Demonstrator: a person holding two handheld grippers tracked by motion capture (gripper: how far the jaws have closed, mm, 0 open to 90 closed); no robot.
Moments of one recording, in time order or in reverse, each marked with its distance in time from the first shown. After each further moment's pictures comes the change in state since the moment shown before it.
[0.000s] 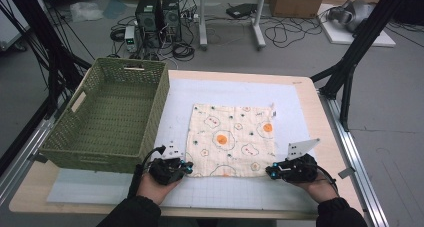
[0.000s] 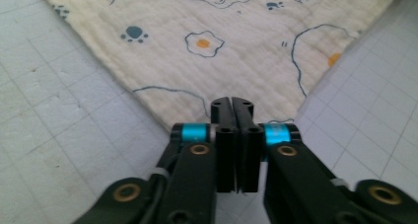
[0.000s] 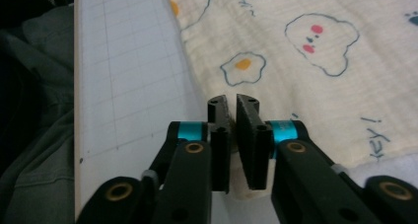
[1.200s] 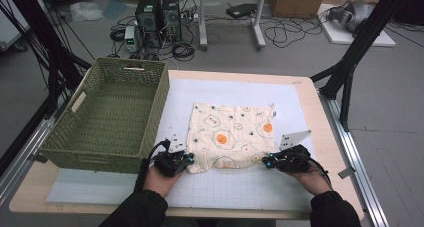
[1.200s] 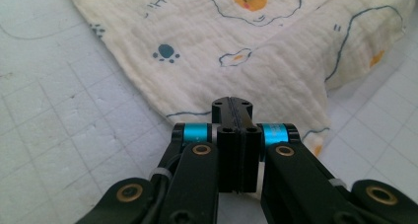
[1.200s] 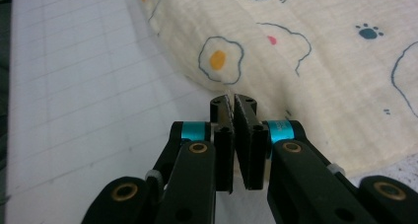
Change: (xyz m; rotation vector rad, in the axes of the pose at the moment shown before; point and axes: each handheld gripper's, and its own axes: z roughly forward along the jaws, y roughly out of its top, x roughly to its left) left arm 0.008 0.011 0.011 -0.025 0.109 0.005; right arm -0.016 0.014 0.011 0.045 -0.067 -0.009
